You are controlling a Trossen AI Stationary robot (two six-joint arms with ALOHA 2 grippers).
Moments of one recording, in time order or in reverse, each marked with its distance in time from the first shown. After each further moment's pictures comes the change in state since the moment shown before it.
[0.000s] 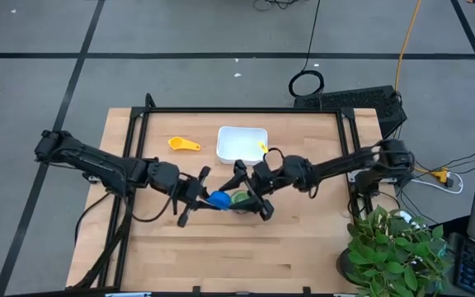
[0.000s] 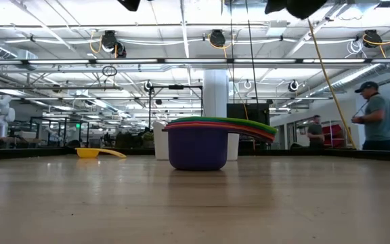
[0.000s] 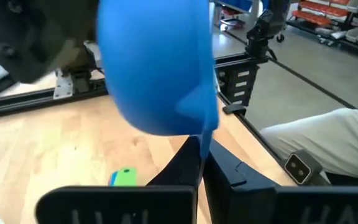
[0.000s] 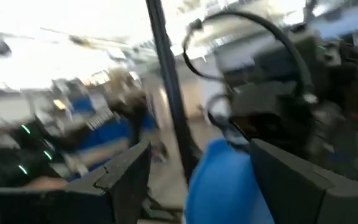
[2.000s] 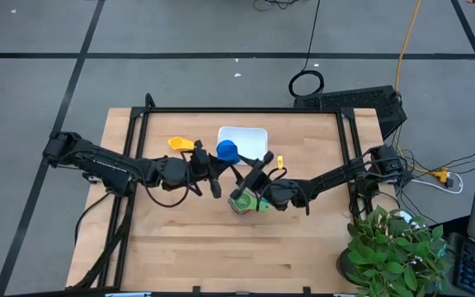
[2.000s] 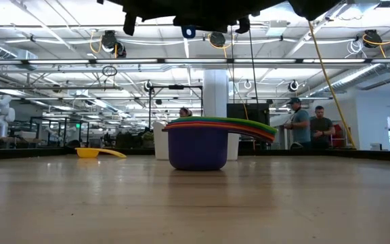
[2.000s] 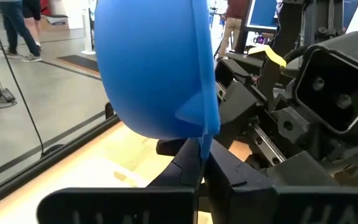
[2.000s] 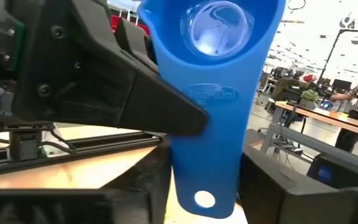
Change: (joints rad) left arm 0.053 0.129 0.001 0.285 -0.683 -0.242; right arm 0.120 0.105 0.000 -0.127 1.290 -0.604
